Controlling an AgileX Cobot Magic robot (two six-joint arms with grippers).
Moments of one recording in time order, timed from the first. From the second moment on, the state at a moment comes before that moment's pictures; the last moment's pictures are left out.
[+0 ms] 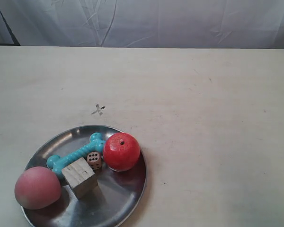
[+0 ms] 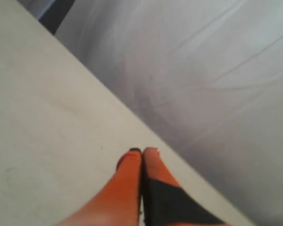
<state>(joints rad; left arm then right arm) 0.09 0.25 -0.18 -0.59 0.19 -0.24 0.08 0.28 -0.20 0.76 0.09 0.25</state>
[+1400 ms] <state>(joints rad) 0.08 1.93 -1.14 -0.63 1.12 0.74 0.75 1.46 -0.58 1.11 0.43 -0.05</state>
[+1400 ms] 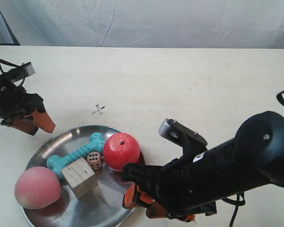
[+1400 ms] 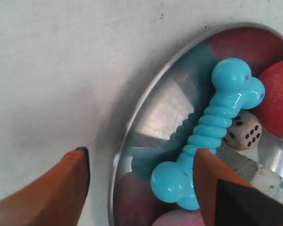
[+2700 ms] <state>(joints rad) -0.04 2.01 -1.14 -0.55 1.05 0.74 0.84 1.74 -0.64 1.33 0.21 -0.07</state>
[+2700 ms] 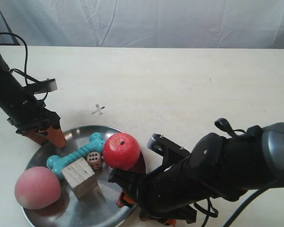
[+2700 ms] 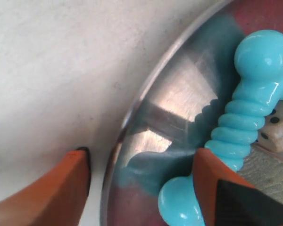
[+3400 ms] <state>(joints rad) -0.12 2.01 -1.15 -0.46 1.01 0.64 0.84 1.77 -0.66 1.40 0.21 -0.07</state>
